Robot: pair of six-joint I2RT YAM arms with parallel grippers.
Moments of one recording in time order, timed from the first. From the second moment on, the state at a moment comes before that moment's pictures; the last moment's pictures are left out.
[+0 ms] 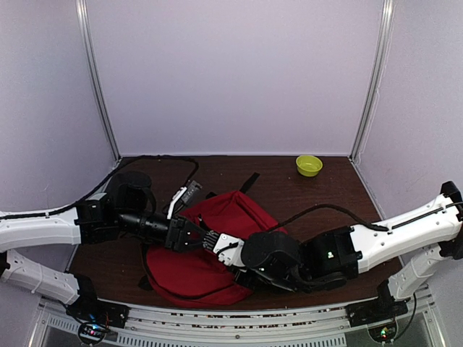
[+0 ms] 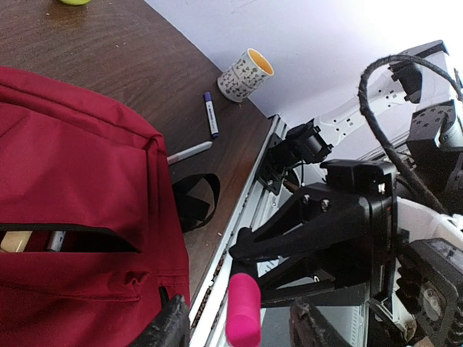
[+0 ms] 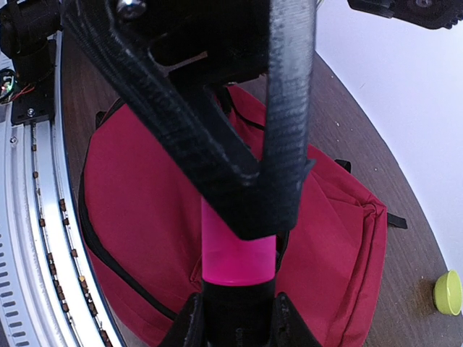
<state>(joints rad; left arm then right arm) -0.96 1.12 0.75 -0.05 0.55 -0.56 1.52 1.51 1.11 -0.26 0.57 -0.04</state>
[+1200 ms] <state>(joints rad) -0.98 1.20 0.75 0.01 0.58 -0.56 1.52 1.52 1.16 -0.33 0.62 -0.02</state>
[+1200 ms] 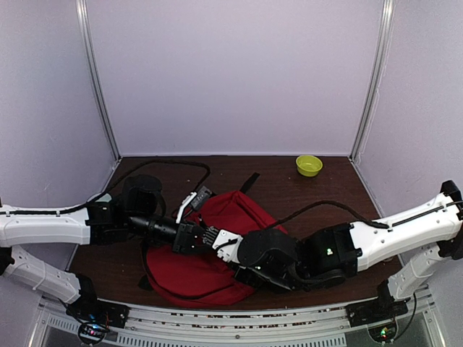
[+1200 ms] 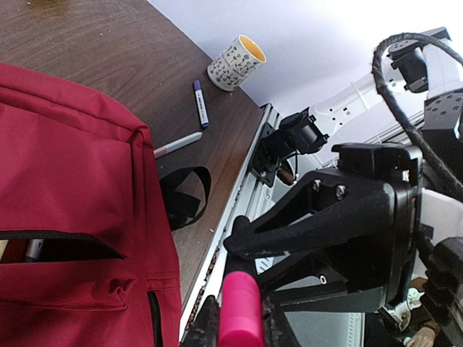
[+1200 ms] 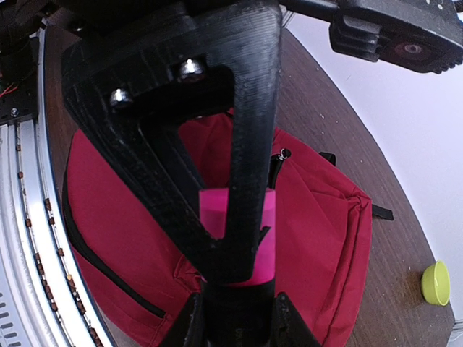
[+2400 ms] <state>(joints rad) -0.94 1.15 0.75 -0.26 0.20 -0.53 1.32 1.43 1.10 -0.31 0.48 0.29</state>
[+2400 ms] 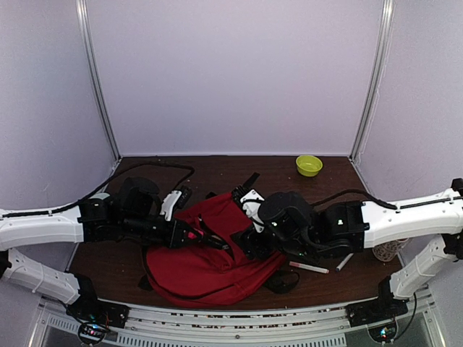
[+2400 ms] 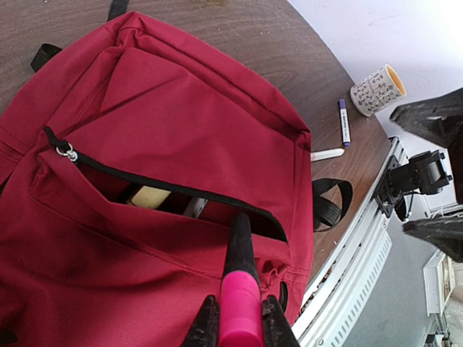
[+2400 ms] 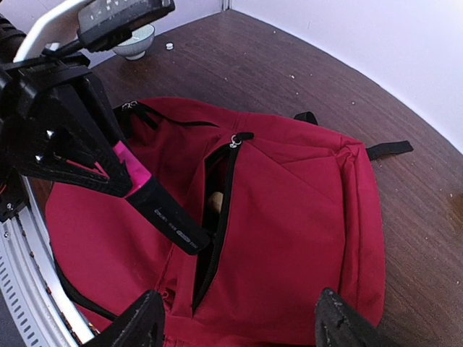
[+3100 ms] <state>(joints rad) -0.94 1.28 0.75 -0.17 0.19 -0.60 1.30 1.46 1.09 -0.33 0.46 0.35</state>
